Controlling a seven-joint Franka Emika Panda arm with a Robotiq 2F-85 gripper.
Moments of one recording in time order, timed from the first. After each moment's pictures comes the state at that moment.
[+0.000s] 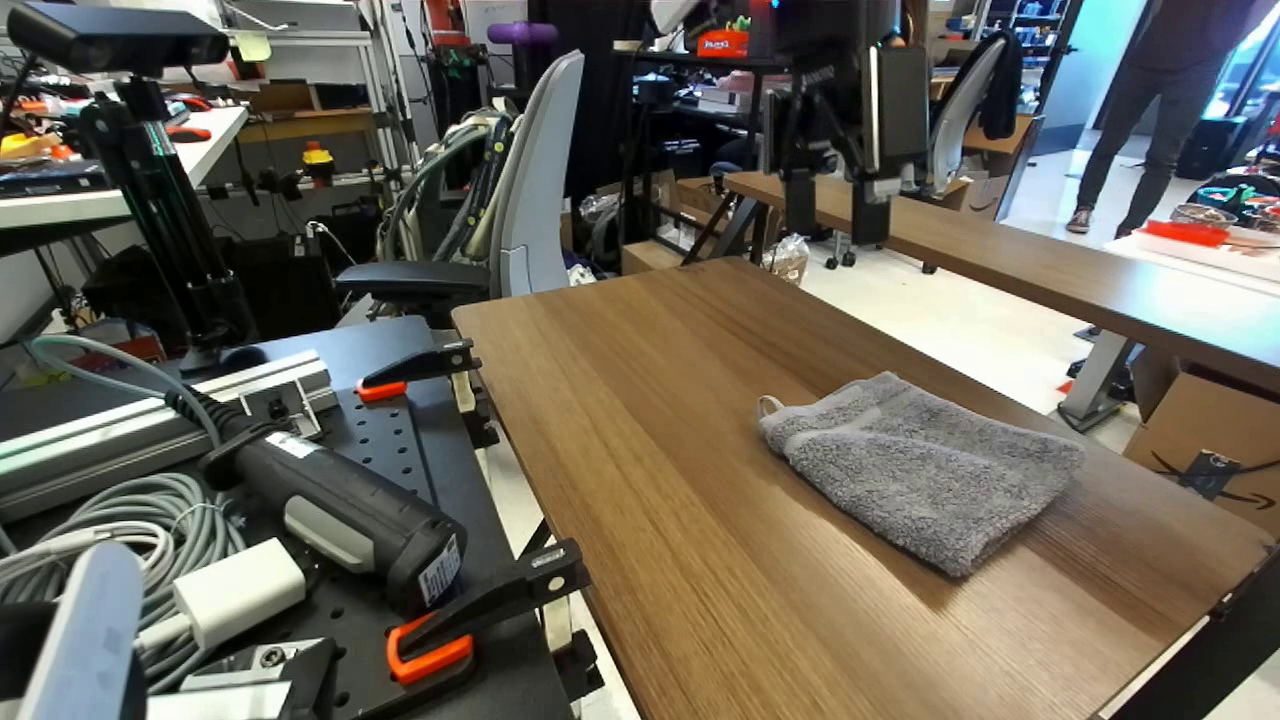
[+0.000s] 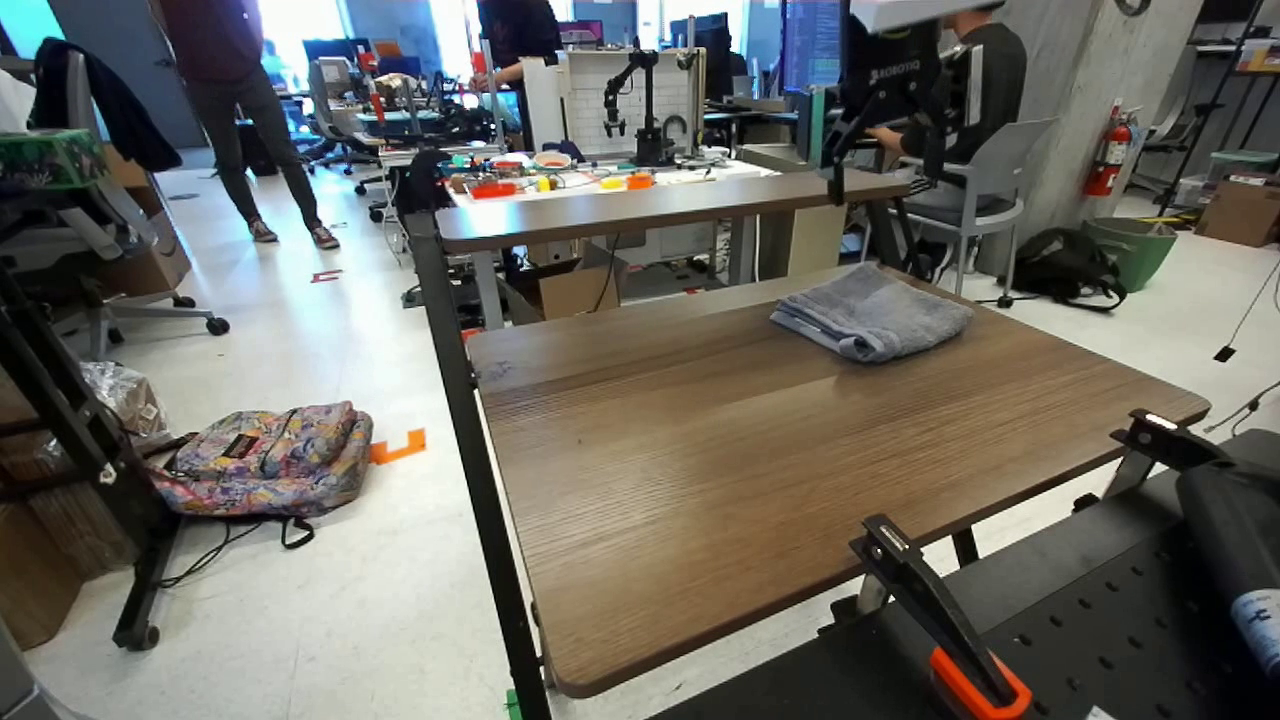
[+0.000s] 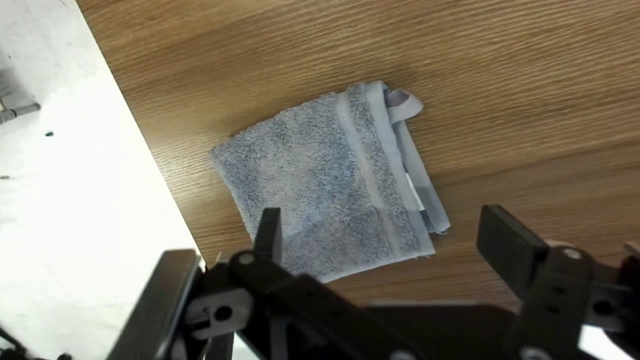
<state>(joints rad) -0.01 0.32 0.00 -2.07 -0.39 2.40 0.53</state>
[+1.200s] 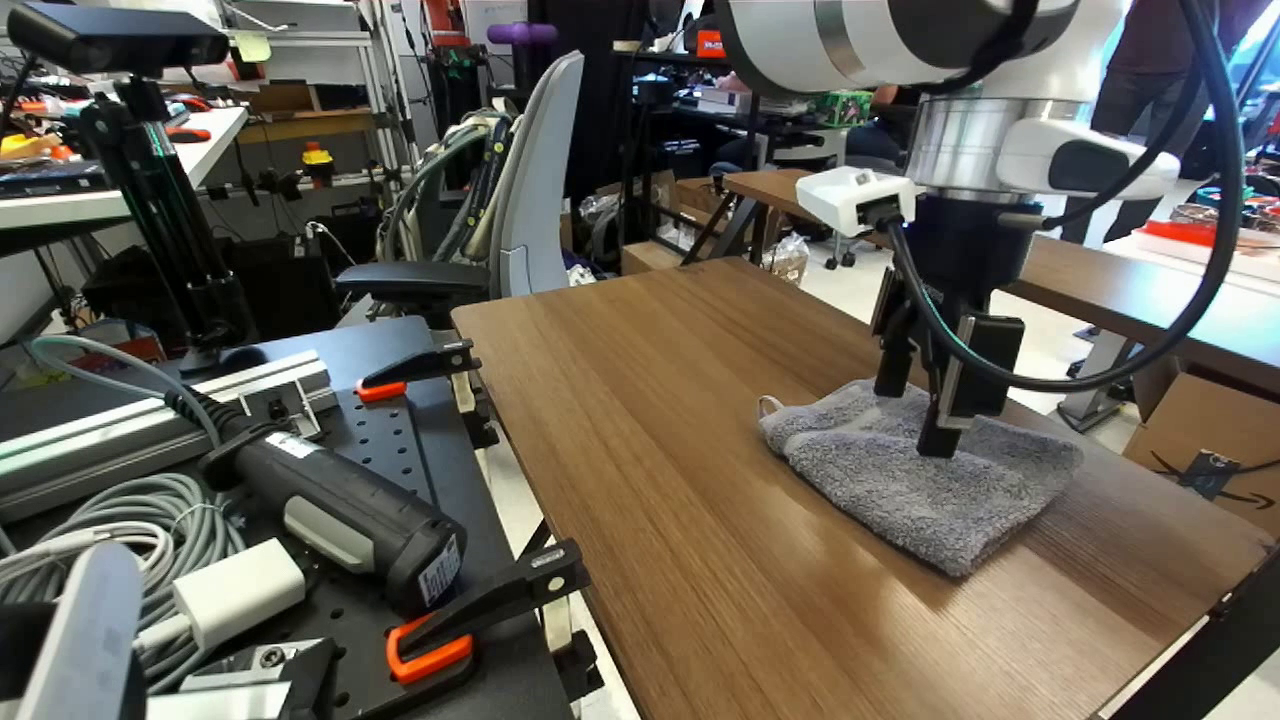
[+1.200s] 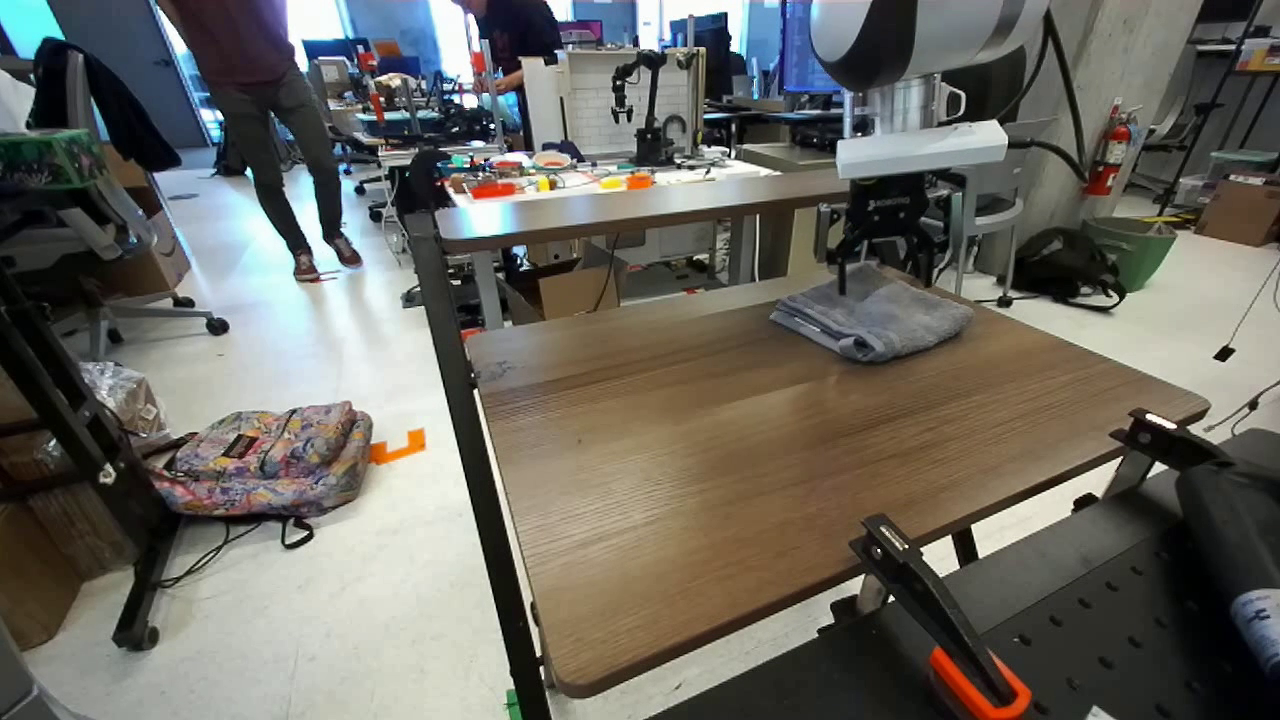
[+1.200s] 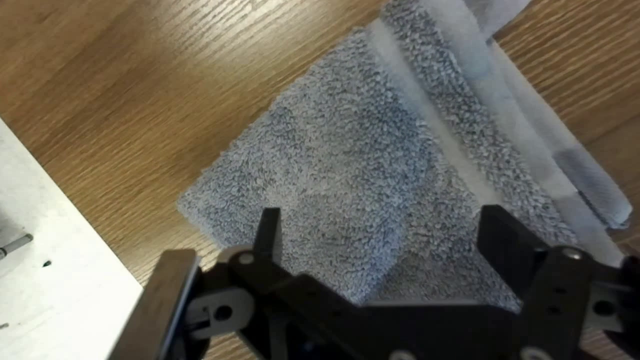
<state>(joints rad) -0.02 0.74 -0.14 -1.72 -0.08 2.38 0.48</state>
